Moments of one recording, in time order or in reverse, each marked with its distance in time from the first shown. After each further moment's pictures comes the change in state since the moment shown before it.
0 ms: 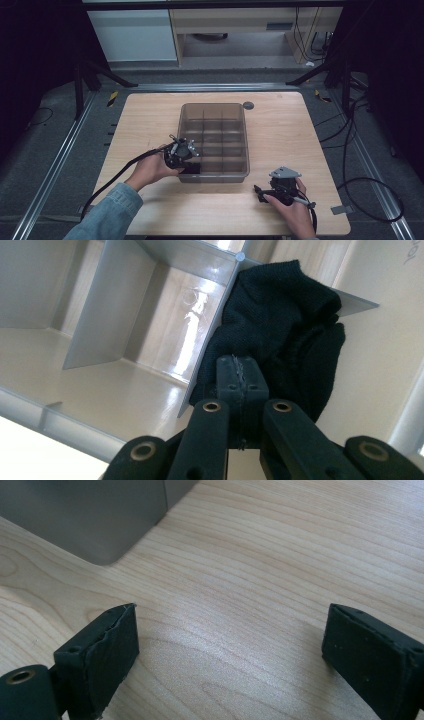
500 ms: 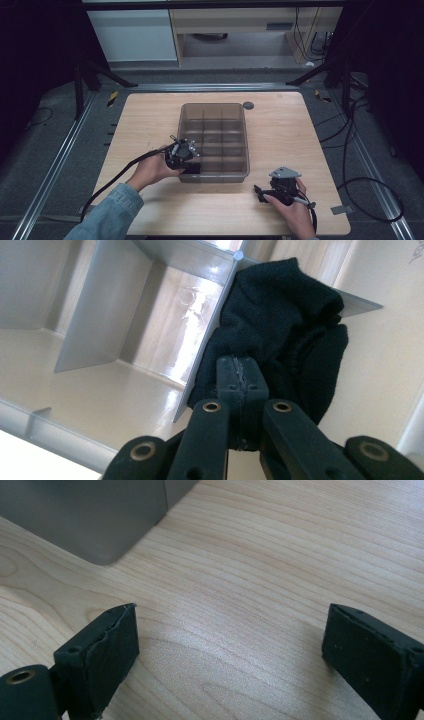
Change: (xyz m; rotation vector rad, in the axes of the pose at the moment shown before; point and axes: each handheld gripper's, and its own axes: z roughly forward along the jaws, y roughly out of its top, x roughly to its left) left arm -0.001 0.001 0.003 0.004 0.002 0.006; right arm 0.000 0.000 0.000 0.000 -0.001 0.000
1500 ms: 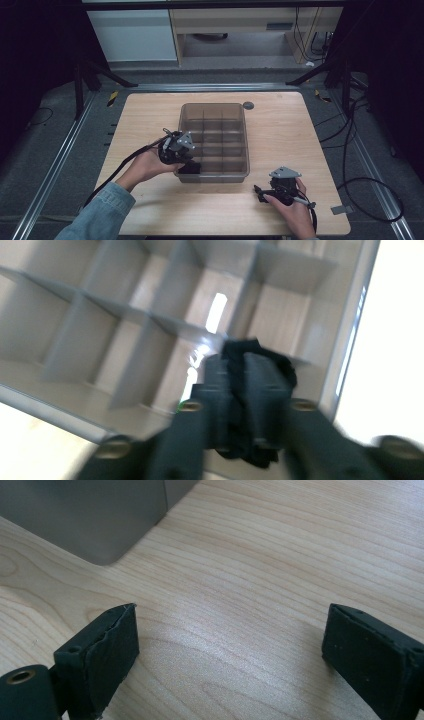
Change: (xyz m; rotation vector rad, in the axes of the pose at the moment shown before) left arm 0.002 -0.002 -0.042 -0.238 -0.011 0.037; right arm 0.000 0.000 0.000 0.000 0.000 -0.002
